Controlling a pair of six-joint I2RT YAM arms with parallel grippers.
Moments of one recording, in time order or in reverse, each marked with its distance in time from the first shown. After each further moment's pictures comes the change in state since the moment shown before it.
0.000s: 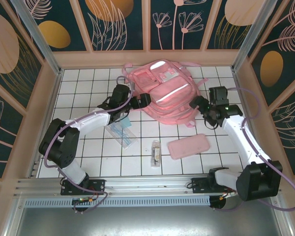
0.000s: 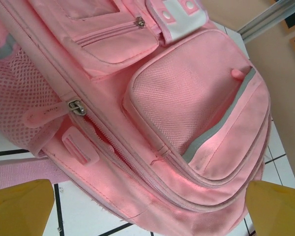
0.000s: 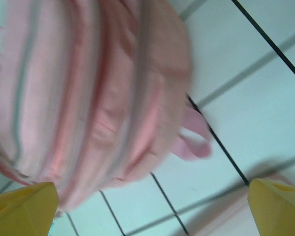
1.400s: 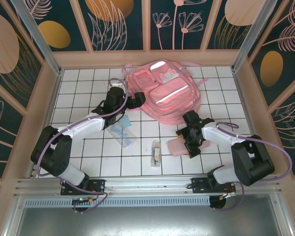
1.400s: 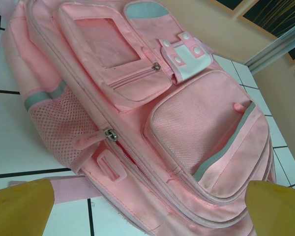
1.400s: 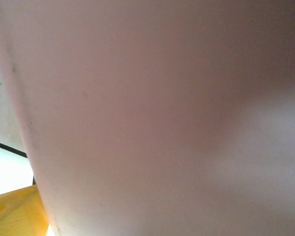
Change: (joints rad) left arm 0.006 -0.115 -0.093 0.059 -0.128 0.046; right arm 0.282 0.197 -0.300 0.065 -0.116 0.700
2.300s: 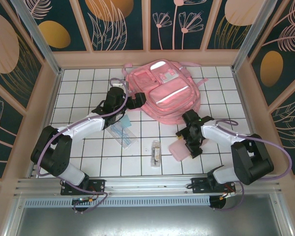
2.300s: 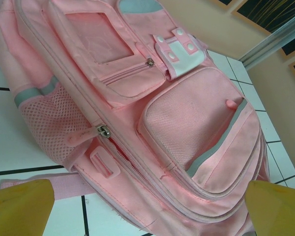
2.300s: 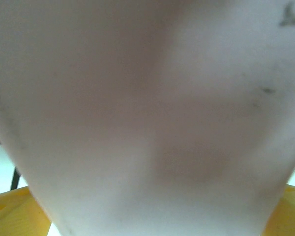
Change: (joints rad) left arm 0.000 0.000 0.000 0.000 0.033 -0.001; right arm 0.006 0.029 0.037 -0.076 0.014 -0.096
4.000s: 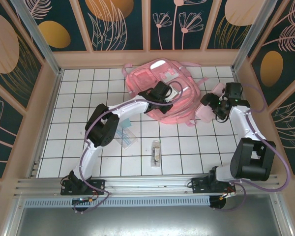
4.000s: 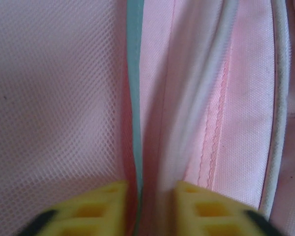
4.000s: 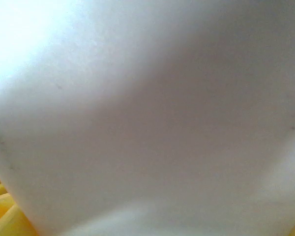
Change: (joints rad) left arm -0.230 0.709 0.871 -0.555 -0.030 0.713; right arm -0.579 -0.008 0.311 0.189 -0.117 -0.922
